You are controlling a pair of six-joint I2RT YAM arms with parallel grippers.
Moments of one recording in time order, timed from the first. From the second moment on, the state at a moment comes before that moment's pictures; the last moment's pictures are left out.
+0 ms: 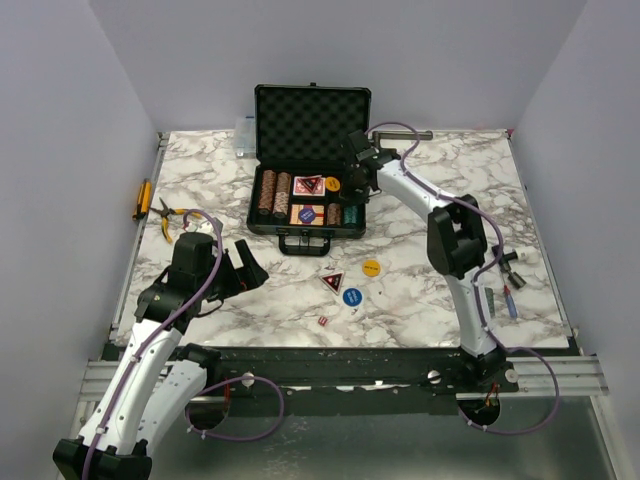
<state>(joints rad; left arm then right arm) -0.27 0.67 0.71 -0.80 0.17 -0.58 0.53 2.31 2.00 -0.74 0.04 0.70</state>
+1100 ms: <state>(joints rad) -0.27 0.69 0.70 -0.72 0.17 -0.56 0.58 1.72 1.51 -0.88 0.04 0.58</state>
